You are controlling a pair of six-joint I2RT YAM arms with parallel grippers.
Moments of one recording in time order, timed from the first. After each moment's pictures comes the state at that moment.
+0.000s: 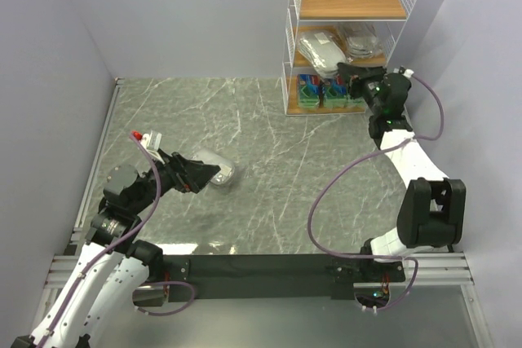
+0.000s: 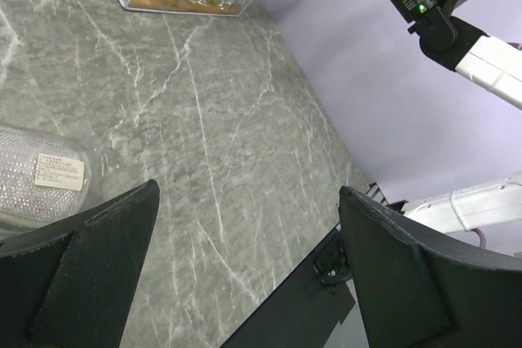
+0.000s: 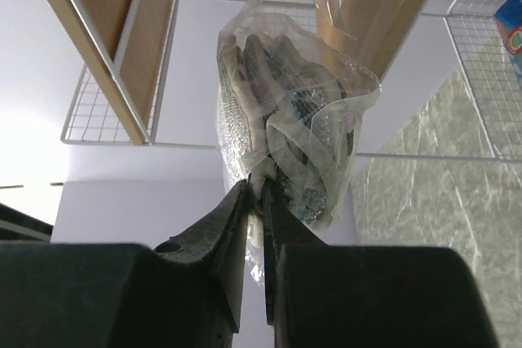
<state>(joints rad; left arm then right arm) -0.36 0.48 0.60 -0.19 0.39 -0.69 -0.02 1.48 1.08 0.39 -0.29 1.49</state>
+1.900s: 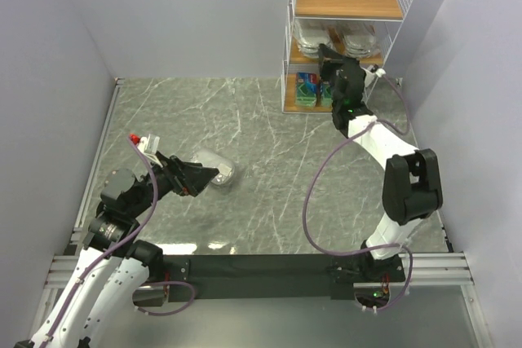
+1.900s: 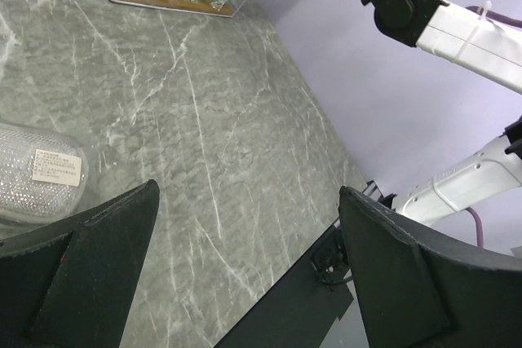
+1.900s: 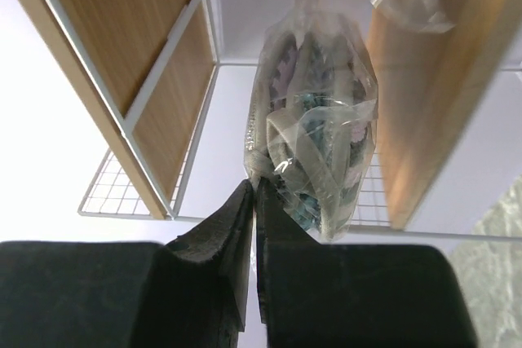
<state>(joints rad) -0.36 0.44 0.59 -0.21 0.40 -0.69 0.24 1.69 1.24 0.53 0.29 1.60</state>
